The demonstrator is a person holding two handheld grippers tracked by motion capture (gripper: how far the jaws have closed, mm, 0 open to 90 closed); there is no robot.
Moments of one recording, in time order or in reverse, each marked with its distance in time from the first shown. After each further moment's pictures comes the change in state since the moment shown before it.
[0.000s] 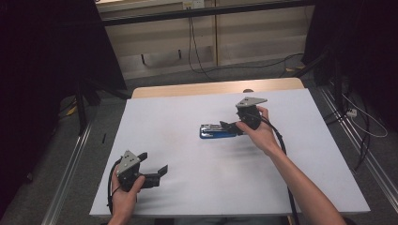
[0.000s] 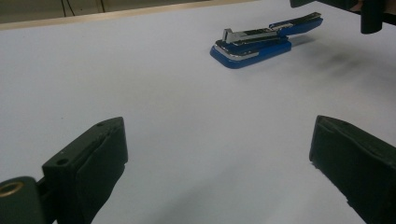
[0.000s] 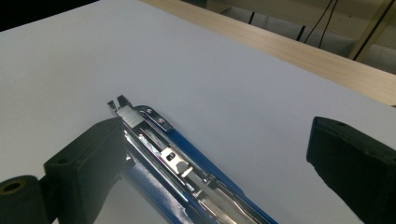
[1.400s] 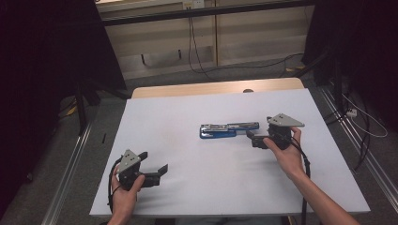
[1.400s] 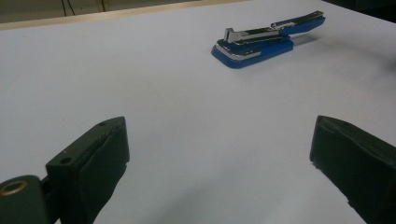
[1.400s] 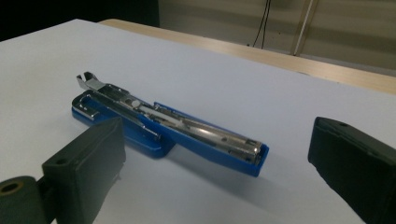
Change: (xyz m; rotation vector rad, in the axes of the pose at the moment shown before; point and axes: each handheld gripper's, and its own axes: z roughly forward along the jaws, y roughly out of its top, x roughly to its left) left arm 0.001 0.002 0.002 0.004 0.004 -0.002; right arm -0.005 -0.059 -0.077 -0.132 -0.184 0.083
